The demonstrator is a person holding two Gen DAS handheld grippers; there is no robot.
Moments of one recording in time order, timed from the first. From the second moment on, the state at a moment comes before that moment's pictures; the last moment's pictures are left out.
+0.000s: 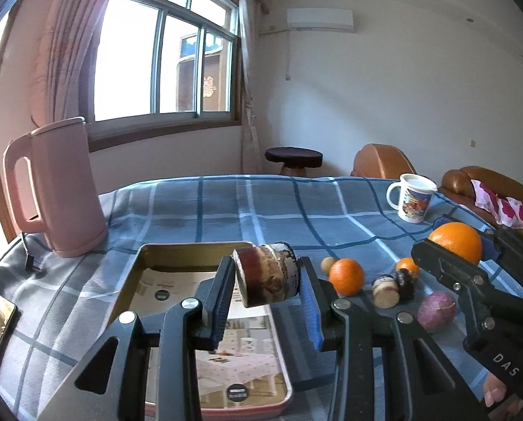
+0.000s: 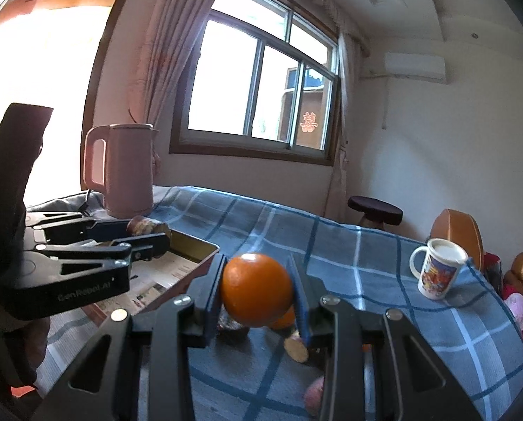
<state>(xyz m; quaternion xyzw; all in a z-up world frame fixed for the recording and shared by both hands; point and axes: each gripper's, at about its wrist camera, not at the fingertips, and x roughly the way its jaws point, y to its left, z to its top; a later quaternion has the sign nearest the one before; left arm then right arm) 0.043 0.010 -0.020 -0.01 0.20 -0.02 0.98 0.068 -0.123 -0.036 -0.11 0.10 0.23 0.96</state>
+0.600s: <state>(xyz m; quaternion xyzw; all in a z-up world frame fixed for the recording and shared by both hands) 0.045 0.047 -0.025 -0.03 0.21 0.01 0.98 0.081 -0.079 -0.028 -0.12 0.10 0.27 0.95</state>
